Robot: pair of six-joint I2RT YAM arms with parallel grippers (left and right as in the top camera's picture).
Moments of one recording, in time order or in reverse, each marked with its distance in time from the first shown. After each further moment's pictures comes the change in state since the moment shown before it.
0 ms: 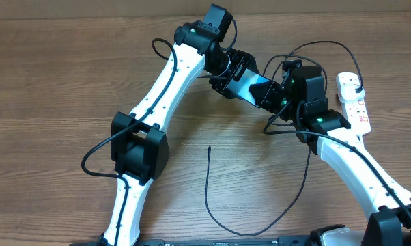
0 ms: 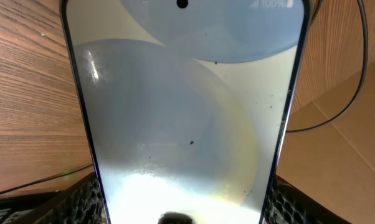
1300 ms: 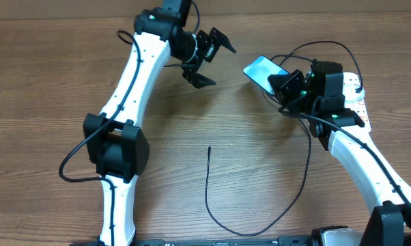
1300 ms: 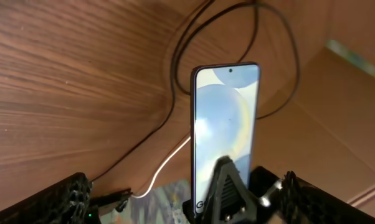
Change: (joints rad) left arm 0.172 -0.065 0.007 -0.033 0.084 0.240; right arm -0.125 0.008 0.000 0.064 0.002 0.447
